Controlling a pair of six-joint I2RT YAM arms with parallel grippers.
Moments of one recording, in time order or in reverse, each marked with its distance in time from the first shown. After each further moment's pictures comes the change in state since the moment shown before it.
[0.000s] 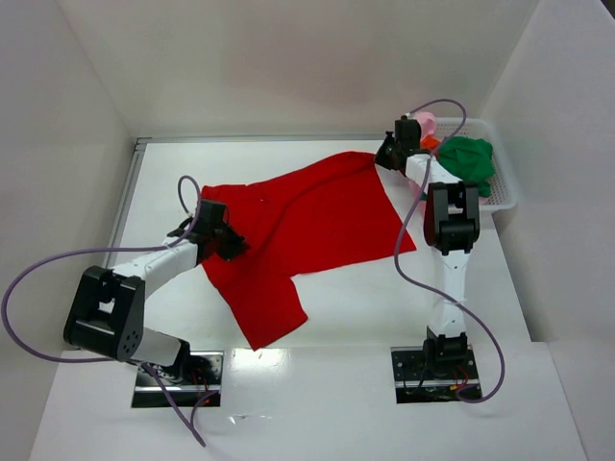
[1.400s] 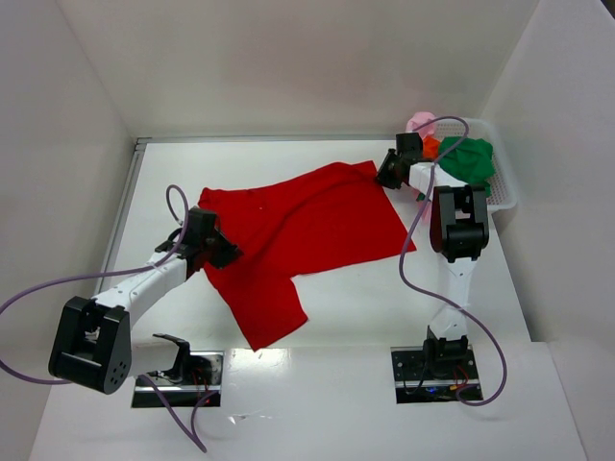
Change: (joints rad) left arm 0.014 -0.185 -0.087 -0.067 -0.019 0.003; right arm -0.001 -0.140 -0.232 -0.090 0.015 0.047
